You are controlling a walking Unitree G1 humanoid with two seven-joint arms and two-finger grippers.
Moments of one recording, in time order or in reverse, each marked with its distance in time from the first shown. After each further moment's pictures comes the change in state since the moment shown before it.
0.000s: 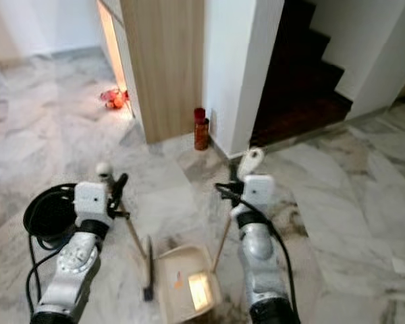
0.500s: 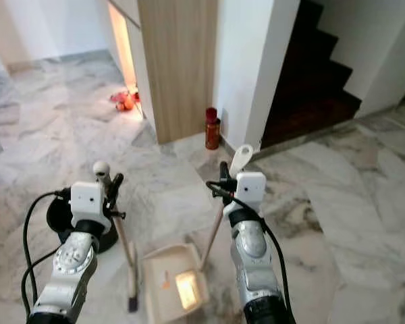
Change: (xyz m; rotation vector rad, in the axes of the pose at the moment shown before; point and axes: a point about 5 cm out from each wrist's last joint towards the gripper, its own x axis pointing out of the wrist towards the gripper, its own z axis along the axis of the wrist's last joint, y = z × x) left arm -0.001 -0.003 -0.001 0.000 0.003 -0.006; right arm 0.000 -0.002 0.000 0.024 -0.002 -0.008
